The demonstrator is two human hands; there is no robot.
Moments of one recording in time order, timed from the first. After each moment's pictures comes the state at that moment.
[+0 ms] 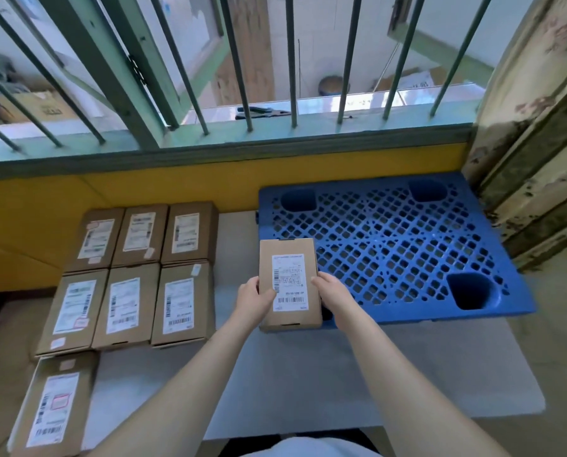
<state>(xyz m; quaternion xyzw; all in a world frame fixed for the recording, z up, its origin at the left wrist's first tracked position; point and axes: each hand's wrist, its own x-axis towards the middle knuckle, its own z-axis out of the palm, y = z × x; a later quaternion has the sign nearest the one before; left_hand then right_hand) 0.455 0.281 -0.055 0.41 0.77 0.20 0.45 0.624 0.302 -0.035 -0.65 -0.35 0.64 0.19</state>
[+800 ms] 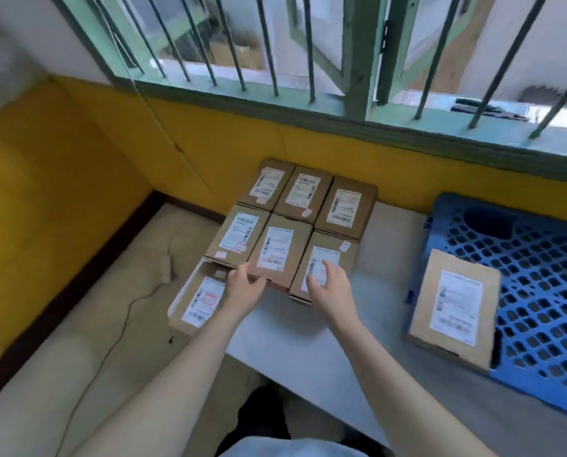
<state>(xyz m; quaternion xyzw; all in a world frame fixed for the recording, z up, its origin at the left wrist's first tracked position) 0.182 0.131 -0.049 0.22 0.88 0.27 0.32 0.352 0.219 -0.038 -0.52 -0.70 0.48 0.10</state>
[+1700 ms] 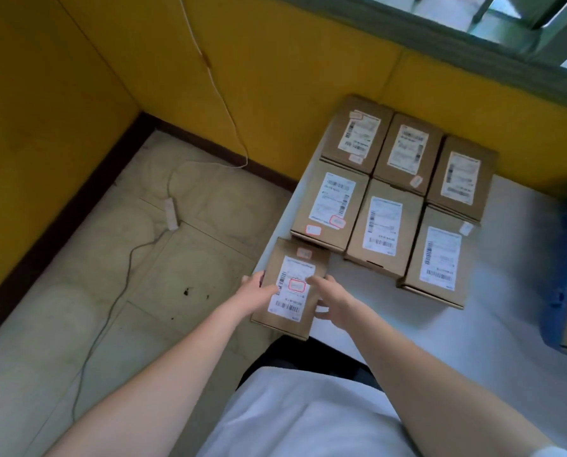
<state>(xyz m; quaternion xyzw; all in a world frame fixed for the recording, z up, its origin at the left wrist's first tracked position) -0.063 0.005 -0.151 0.18 0.79 0.14 0.57 0.091 0.110 -0.137 -0.63 -0.34 0.69 -0.12</state>
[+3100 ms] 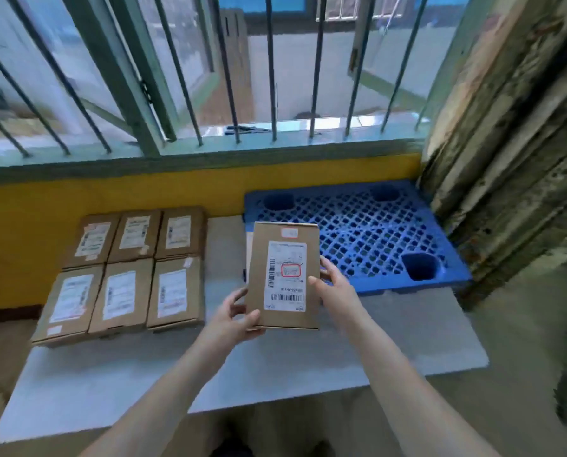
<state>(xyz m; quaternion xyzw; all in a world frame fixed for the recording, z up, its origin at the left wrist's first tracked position) 0.444 0.129 0.008 0.32 0.59 0.38 0.64 0.660 0.183 0.025 -0.61 -0.41 0.58 0.35</state>
